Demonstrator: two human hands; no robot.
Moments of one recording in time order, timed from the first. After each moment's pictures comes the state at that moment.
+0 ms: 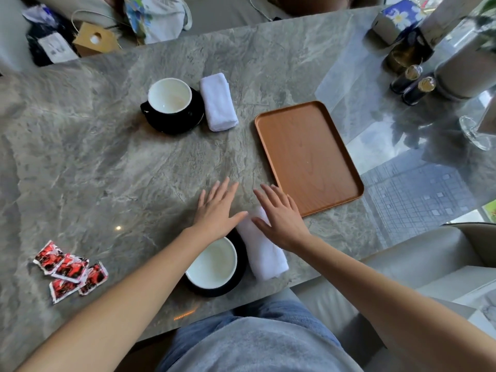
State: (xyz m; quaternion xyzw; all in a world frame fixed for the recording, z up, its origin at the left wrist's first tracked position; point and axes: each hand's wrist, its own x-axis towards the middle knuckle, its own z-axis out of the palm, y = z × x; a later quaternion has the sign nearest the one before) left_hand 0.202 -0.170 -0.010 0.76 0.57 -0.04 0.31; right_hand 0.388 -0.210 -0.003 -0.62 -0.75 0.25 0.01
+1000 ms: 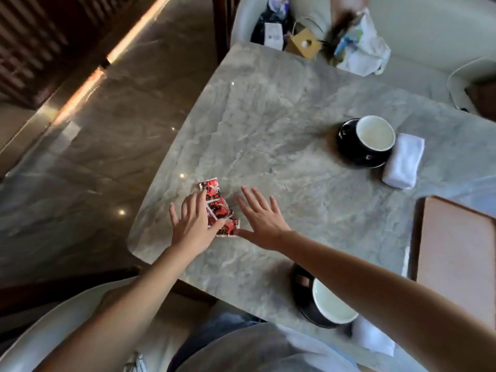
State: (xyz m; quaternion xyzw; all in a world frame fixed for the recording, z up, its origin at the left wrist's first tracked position) left_hand -0.087 -0.315 -0.020 0.44 0.87 0.06 0.20; right_hand 0.064 -0.195 -0.025 -0.26 -0.93 0.22 -0.17
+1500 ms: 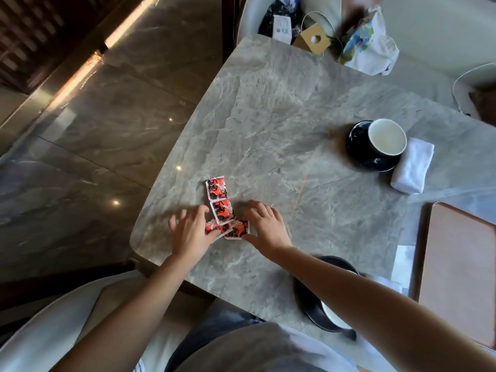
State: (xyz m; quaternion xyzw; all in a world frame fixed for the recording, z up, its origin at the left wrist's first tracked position) left_hand -0.098 -0.335 -0.042 0.42 0.88 0.07 0.19; right_hand 0.061 -0.216 -0.044 -0.32 -0.91 0.25 -0.04
